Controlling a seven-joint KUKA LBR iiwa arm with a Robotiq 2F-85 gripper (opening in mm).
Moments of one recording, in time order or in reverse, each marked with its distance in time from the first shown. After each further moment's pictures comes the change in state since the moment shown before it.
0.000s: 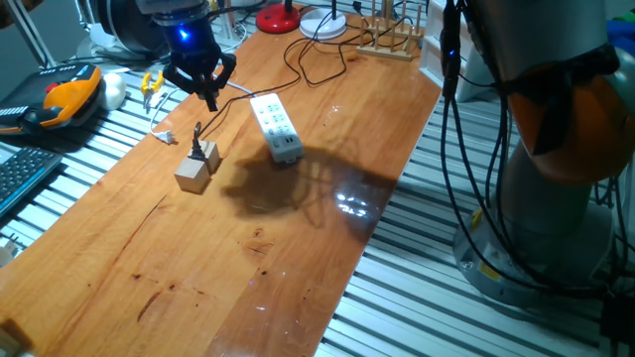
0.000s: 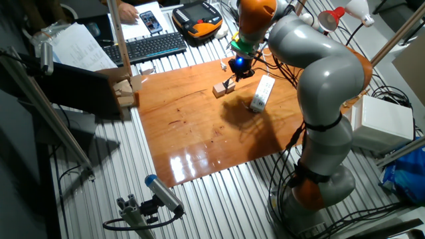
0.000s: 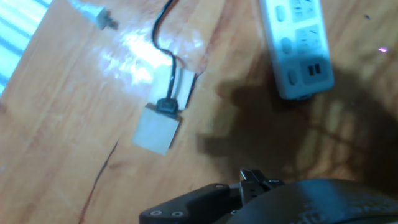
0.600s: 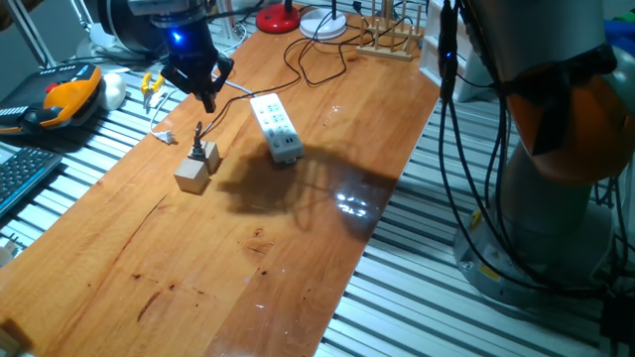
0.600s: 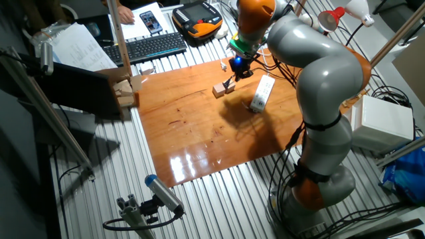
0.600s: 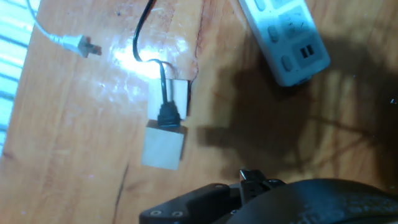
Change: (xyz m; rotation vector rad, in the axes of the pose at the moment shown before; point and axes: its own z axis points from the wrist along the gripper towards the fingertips) arm -0.006 0.013 0.008 -0.047 0.022 0.172
